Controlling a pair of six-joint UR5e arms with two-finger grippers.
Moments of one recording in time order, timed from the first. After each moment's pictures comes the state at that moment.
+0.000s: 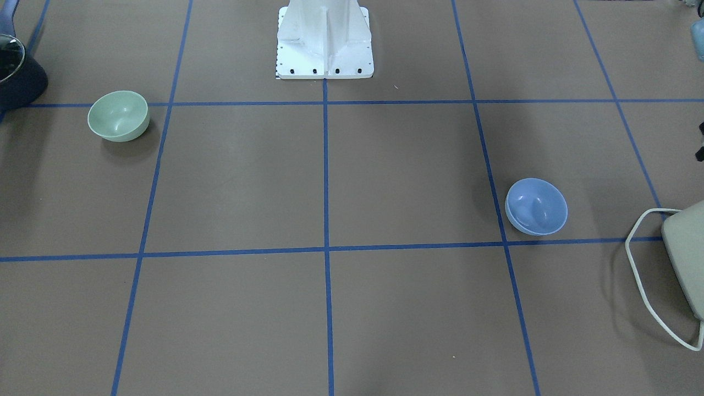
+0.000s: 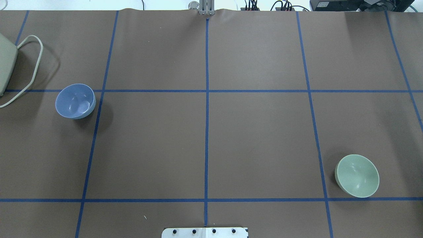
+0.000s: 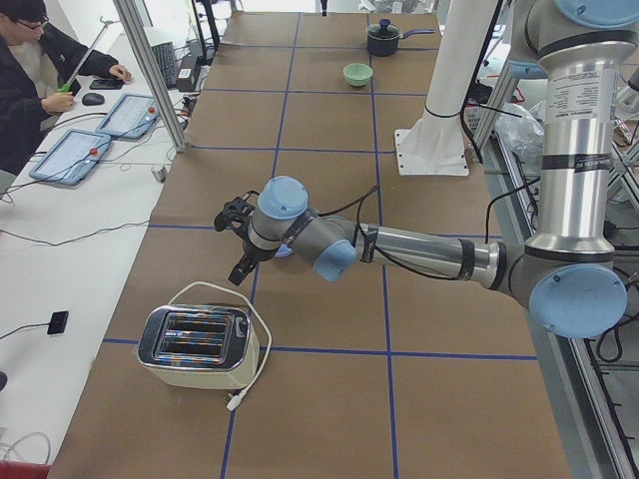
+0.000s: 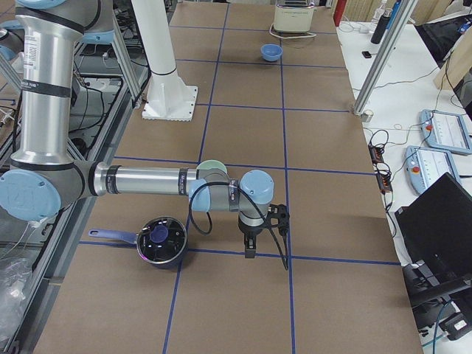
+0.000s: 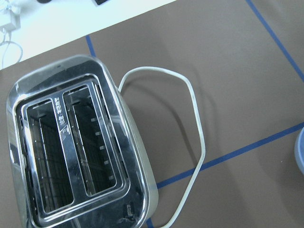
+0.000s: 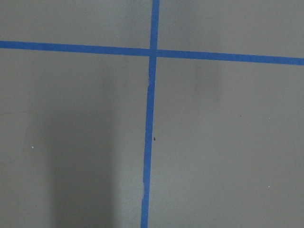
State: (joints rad) left arm -1.38 -1.55 -1.73 -2.14 -2.30 -0.16; right arm 1.50 -1.71 1.71 -1.53 2.30 0.04
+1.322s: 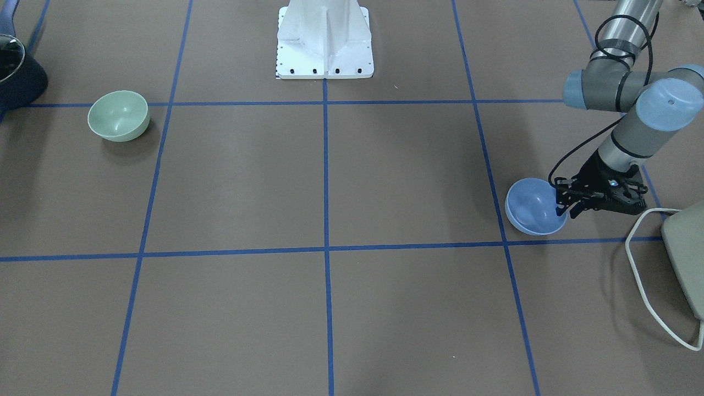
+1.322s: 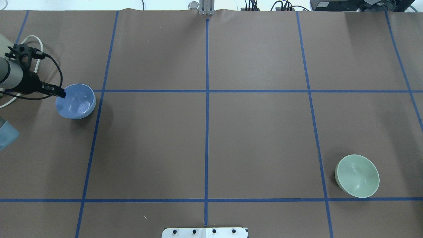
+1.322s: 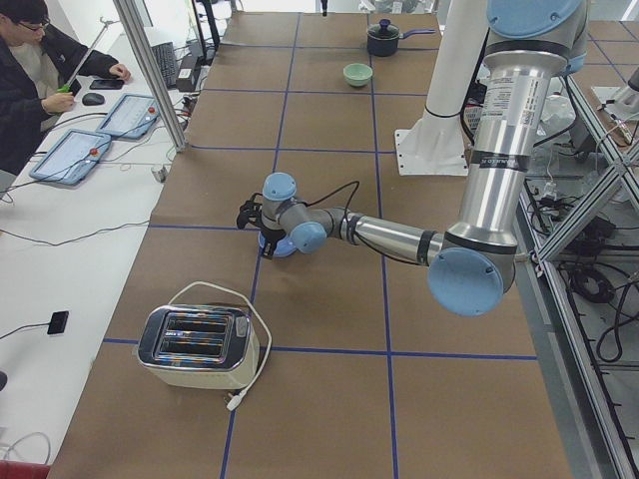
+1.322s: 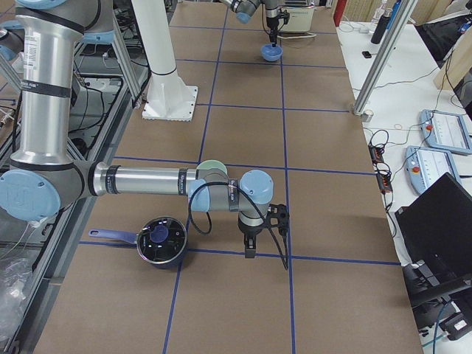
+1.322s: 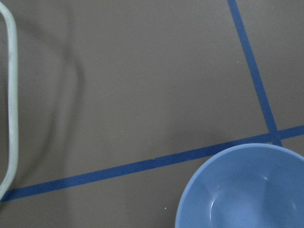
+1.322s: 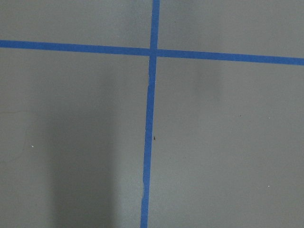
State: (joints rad) left arm -0.97 -1.73 -1.53 -2.18 -2.08 -0.65; right arm 1.50 -1.72 1.71 -1.51 2.30 0.04
